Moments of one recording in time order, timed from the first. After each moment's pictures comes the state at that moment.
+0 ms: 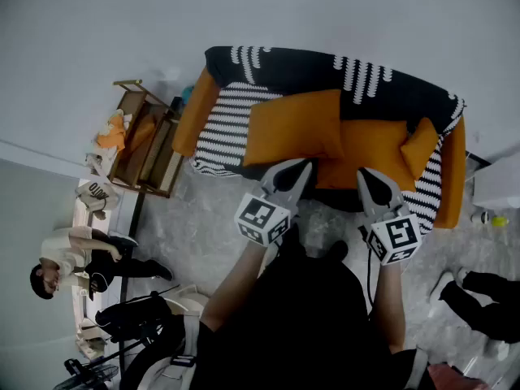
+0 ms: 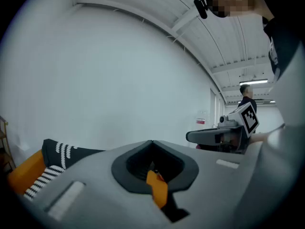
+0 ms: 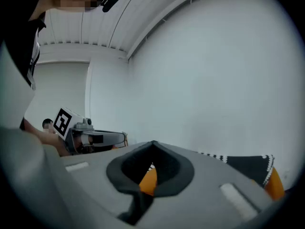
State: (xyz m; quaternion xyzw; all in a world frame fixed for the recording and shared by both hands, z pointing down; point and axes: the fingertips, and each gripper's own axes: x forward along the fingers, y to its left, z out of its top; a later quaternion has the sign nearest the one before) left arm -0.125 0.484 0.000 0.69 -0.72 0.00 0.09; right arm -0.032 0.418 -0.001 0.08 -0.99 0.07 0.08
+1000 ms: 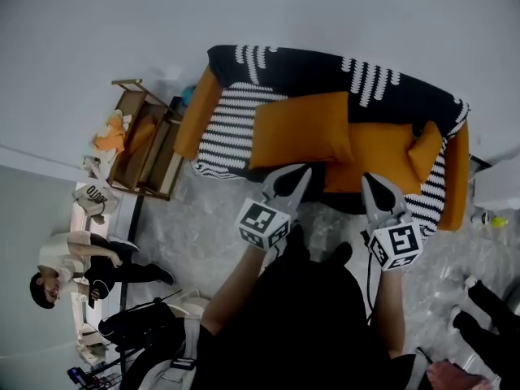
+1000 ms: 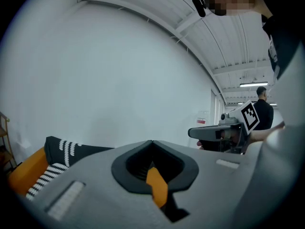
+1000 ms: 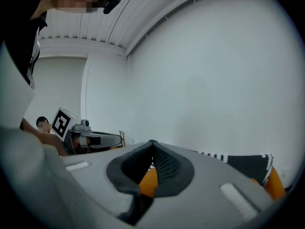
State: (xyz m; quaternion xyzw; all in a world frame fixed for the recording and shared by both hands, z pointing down) left arm -0.179 0.515 0.015 0.69 -0.71 0.00 0.11; right arm -0.077 0.441 0.003 0.11 -0.99 0.06 0.08
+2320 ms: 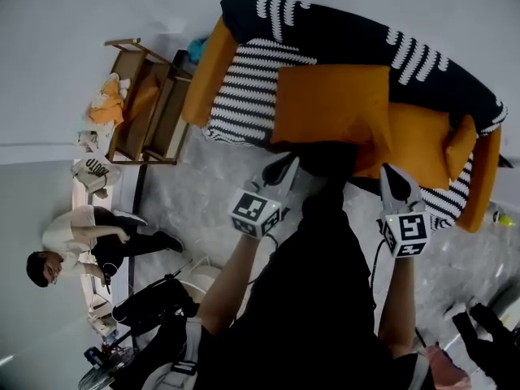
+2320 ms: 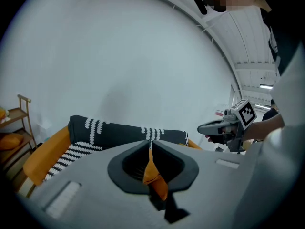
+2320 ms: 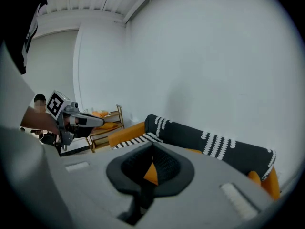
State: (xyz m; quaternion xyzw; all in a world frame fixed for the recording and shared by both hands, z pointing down) left arm -0.348 0.575 0.133 0.62 -0.75 0.02 0.22; right arm -0.207 0.433 0.126 0.10 -0.96 0.05 0.25
